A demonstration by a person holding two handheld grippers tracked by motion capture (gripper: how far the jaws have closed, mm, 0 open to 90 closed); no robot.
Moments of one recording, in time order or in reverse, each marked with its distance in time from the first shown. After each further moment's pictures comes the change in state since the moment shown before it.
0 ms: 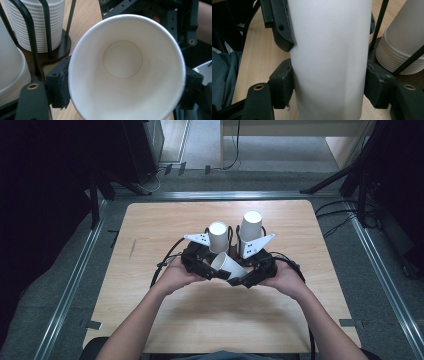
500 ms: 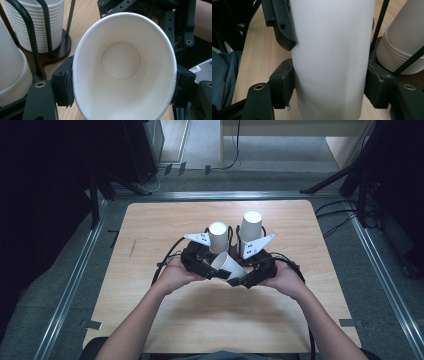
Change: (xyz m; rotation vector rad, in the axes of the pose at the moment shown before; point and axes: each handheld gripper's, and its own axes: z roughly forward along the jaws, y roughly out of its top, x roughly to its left) left arm -0.003 0.003 -0.002 0.019 0.009 0.020; right arm 0.001 -0.001 0.001 0.002 0.001 0.002
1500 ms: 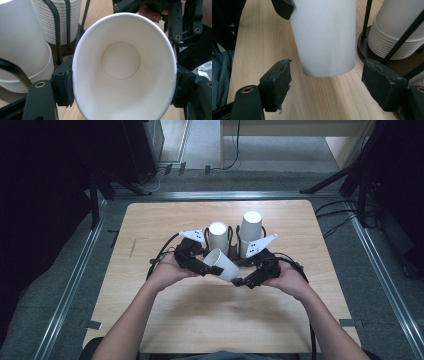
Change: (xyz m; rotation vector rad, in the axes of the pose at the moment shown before) left arm 0.006 0.000 -0.018 0.046 0.086 0.010; right arm -0.004 -0.007 -0.005 0.031 -0.046 0.058
